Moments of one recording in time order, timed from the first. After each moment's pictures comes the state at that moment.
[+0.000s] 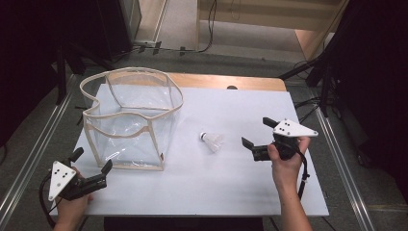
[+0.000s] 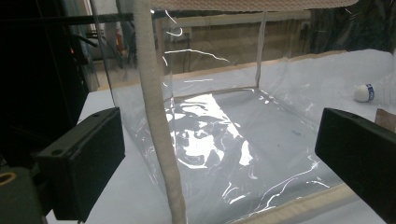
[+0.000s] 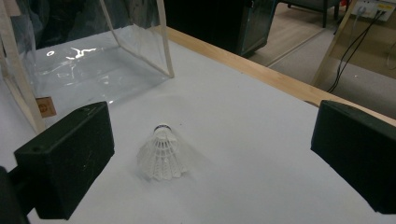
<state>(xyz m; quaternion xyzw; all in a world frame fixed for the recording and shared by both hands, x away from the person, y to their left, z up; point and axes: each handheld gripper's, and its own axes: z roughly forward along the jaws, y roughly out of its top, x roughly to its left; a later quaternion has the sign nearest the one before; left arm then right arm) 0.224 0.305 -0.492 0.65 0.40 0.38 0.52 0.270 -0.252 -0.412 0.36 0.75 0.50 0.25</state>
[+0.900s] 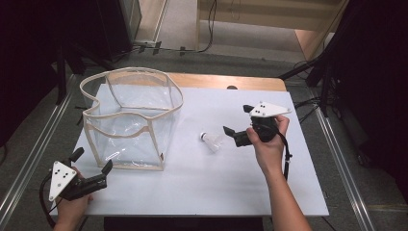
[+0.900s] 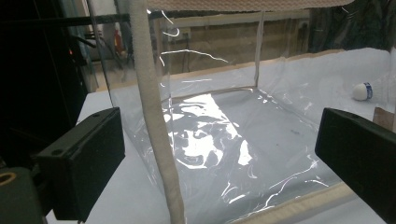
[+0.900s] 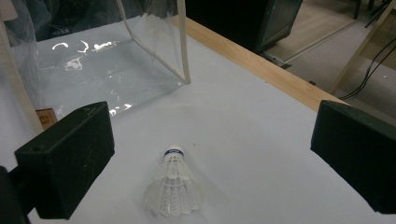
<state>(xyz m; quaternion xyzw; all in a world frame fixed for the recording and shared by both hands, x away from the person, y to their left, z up) 0.224 0.304 -0.492 0.66 0.39 0.38 0.52 0.315 -0.210 -0.396 0.33 0.79 0.47 0.22</state>
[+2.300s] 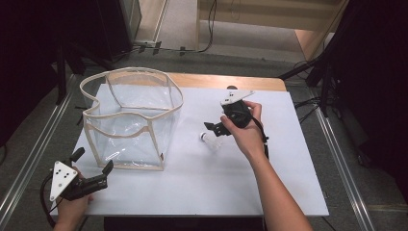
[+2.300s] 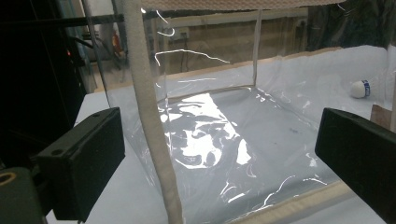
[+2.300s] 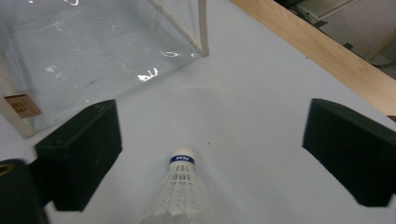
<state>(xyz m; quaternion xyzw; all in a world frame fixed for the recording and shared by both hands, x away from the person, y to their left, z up) 0.224 0.303 -0.492 0.66 0.39 0.38 0.52 0.371 -0.159 -0.409 0.33 0.85 0.39 0.16</state>
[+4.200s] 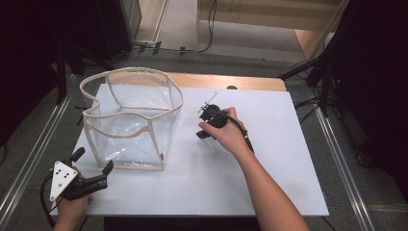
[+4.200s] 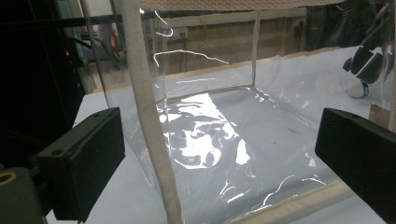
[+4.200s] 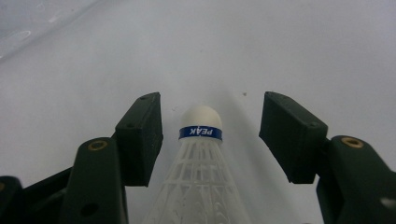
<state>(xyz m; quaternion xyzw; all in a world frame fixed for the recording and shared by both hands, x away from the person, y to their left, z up) 0.224 0.303 -0.492 0.66 0.38 0.38 0.52 0.409 -0.107 -0.461 0.35 0.91 0.20 0.05</state>
